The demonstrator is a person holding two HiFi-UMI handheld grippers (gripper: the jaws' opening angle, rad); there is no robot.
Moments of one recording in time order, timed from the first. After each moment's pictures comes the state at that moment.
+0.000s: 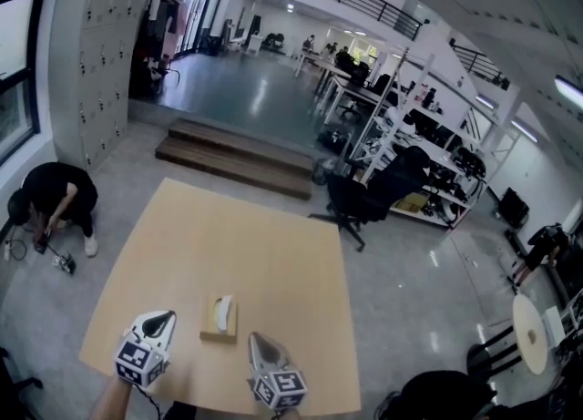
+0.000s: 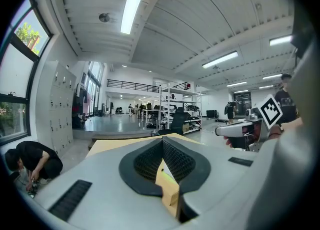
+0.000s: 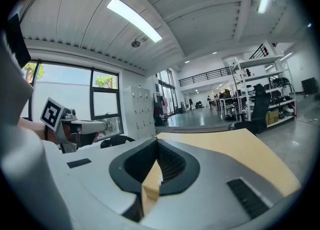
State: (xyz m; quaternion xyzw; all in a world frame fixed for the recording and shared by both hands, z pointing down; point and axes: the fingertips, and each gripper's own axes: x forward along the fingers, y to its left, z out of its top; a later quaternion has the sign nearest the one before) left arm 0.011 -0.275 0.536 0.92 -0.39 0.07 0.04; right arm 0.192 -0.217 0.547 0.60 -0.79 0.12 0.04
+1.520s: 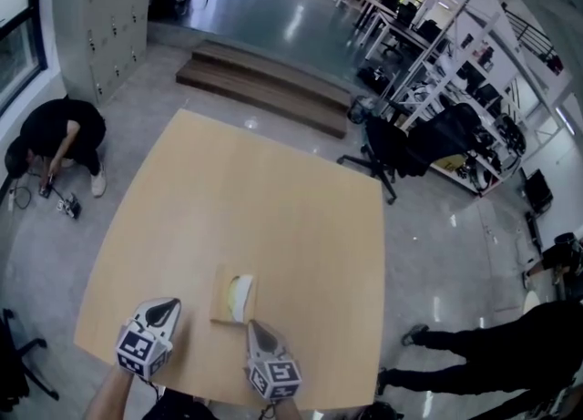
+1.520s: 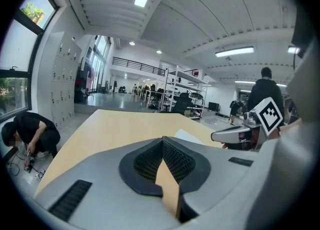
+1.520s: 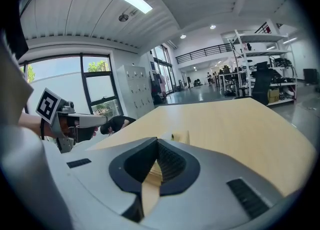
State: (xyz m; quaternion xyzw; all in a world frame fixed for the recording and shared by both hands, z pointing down) left arm 0.005 -0.326 0.649 0.90 -0.39 0.14 0.15; right arm 0.168 -0.274 0.672 0.58 -0.78 0.22 0.11
